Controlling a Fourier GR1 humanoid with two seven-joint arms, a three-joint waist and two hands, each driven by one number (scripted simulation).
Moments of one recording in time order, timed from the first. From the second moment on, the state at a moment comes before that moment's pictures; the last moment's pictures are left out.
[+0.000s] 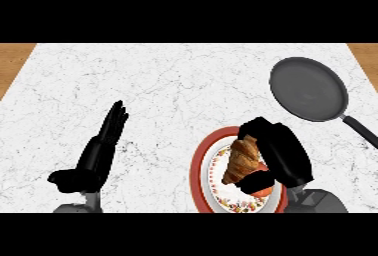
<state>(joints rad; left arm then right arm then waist) -0.02 0.06 -0.13 -1.59 0.01 0.04 -0.09 -0.15 -0.19 0.34 -1.72 1.03 0.13 0.19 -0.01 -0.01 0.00</state>
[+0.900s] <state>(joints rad) -0.04 0.05 -0.11 -1.56 0.01 0.01 -0.10 -0.25 -0.17 -0.08 -1.67 0.75 0.00 0.13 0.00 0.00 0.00</state>
